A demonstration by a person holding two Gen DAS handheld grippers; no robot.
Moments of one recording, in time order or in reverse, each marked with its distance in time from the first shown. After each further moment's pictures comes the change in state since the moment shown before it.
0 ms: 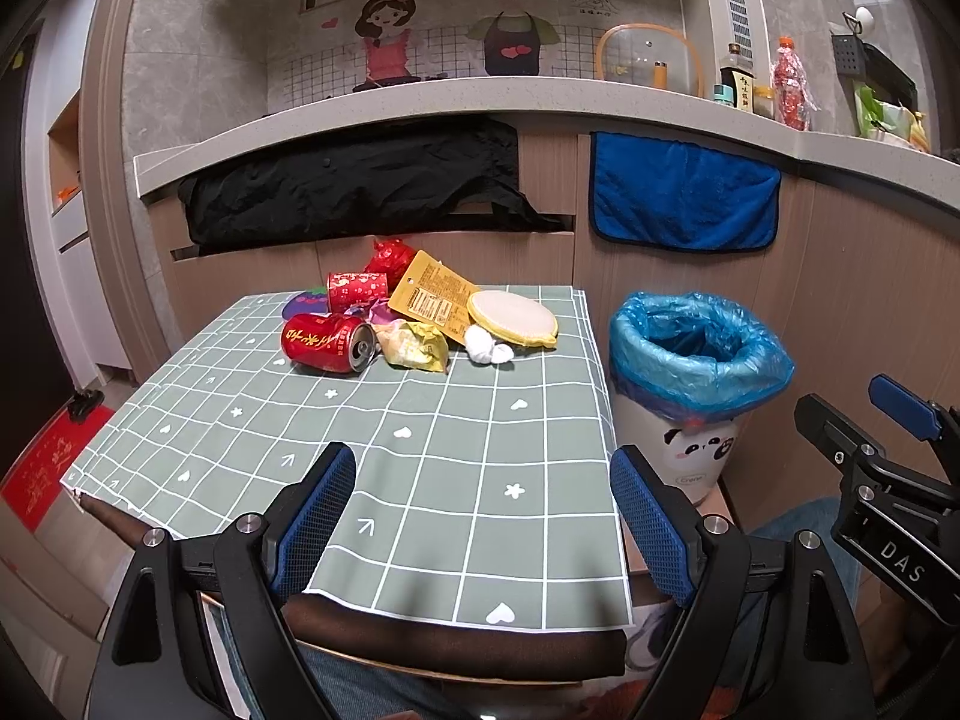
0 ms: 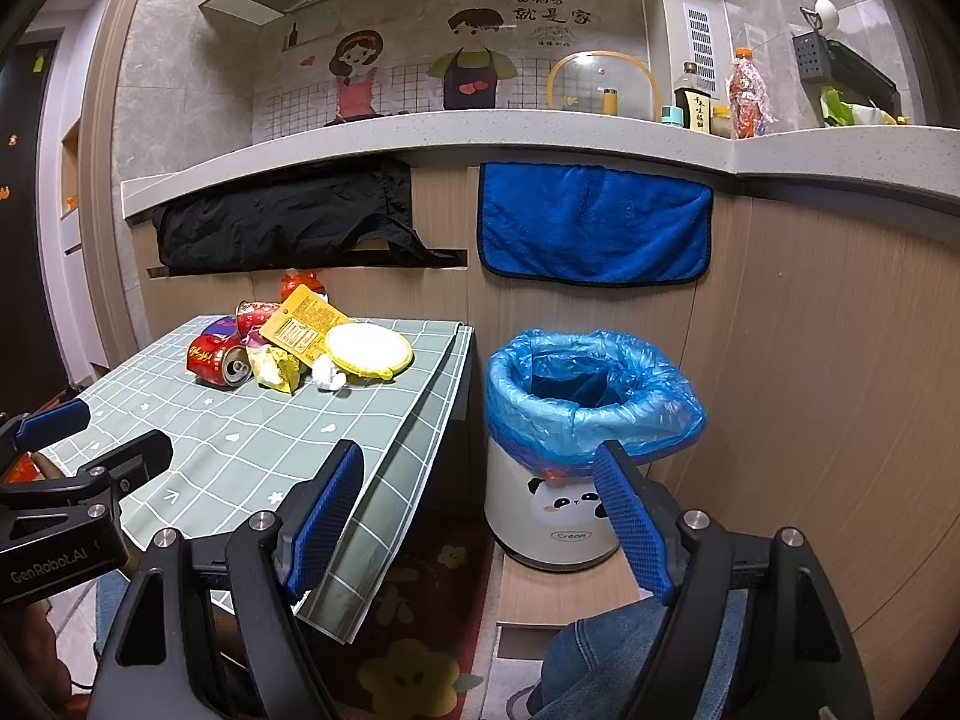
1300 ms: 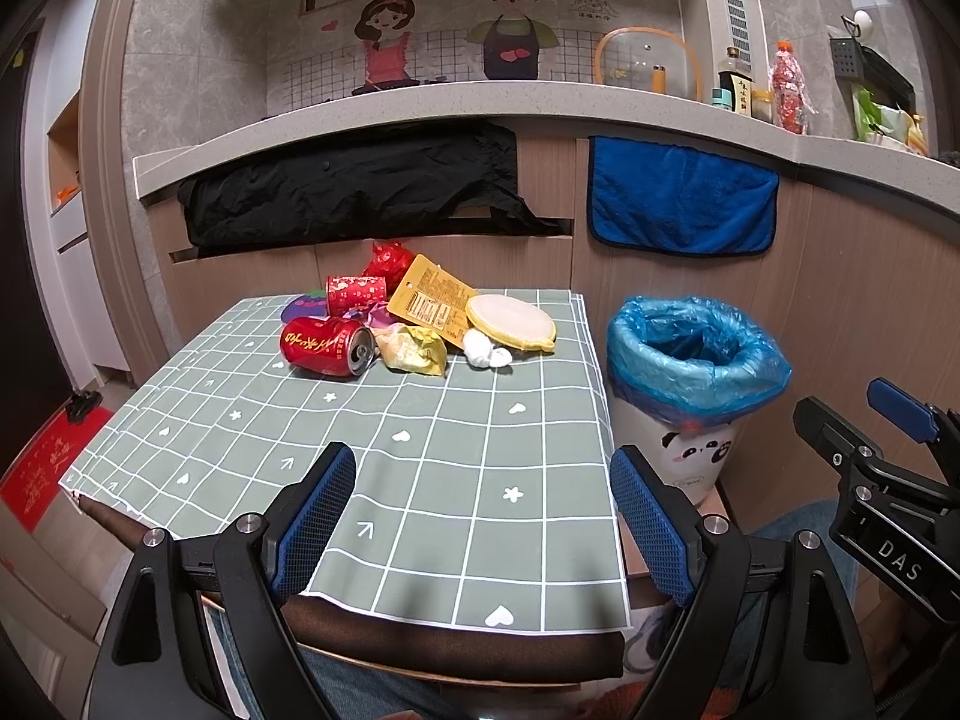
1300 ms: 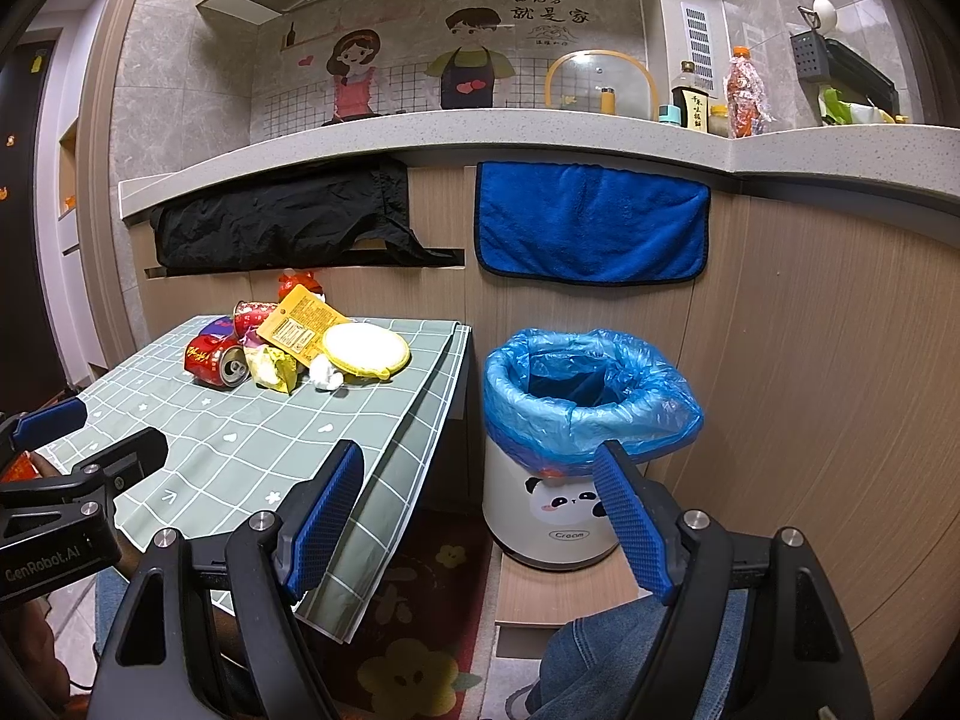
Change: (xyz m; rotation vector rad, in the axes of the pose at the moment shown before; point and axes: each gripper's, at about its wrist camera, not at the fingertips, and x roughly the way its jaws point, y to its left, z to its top) left arm -0.005 -0.002 0.004 -0.003 -0.007 -0.002; right arm 0.000 0.000 0.000 0.001 0.001 0.000
